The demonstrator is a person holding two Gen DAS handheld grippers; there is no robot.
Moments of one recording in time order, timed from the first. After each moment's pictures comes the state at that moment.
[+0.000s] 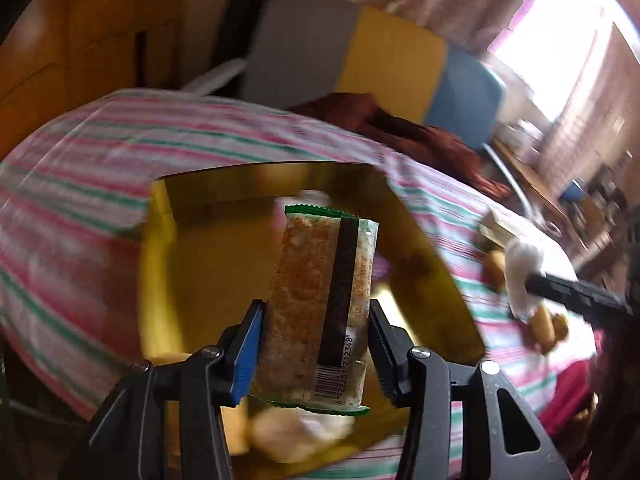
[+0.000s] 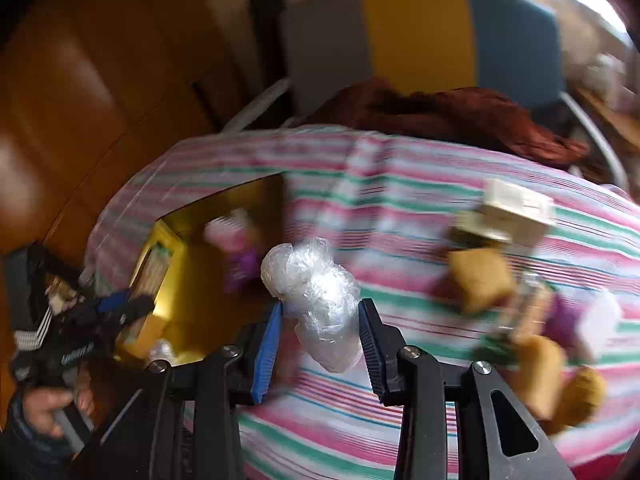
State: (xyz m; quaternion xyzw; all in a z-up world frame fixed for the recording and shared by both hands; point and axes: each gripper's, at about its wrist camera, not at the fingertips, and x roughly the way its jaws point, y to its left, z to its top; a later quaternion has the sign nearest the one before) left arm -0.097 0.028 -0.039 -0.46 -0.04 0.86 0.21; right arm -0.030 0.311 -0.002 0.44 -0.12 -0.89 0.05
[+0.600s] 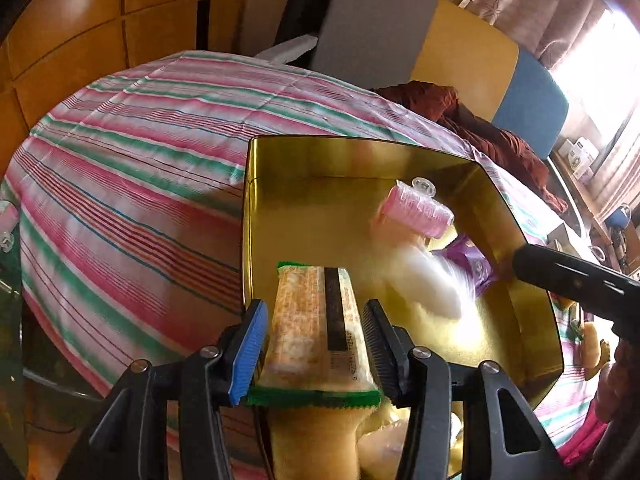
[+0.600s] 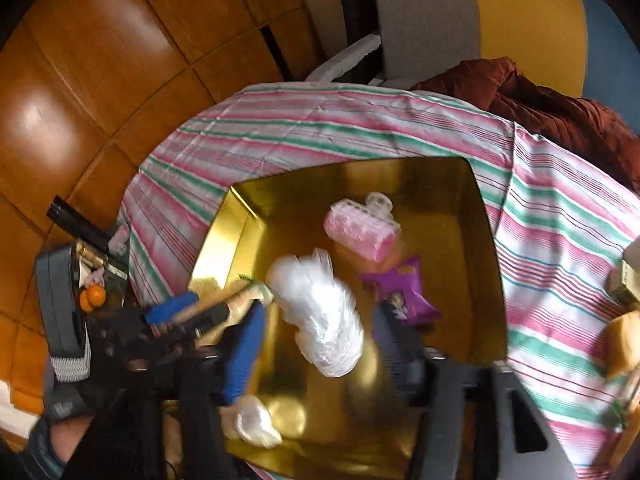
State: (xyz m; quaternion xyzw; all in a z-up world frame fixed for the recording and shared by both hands) left arm -0.122 -0.014 -0.079 -0.49 -0.04 0.86 0.12; right arm -0.127 0.177 -0.036 0.49 -0.10 -0.86 0.14
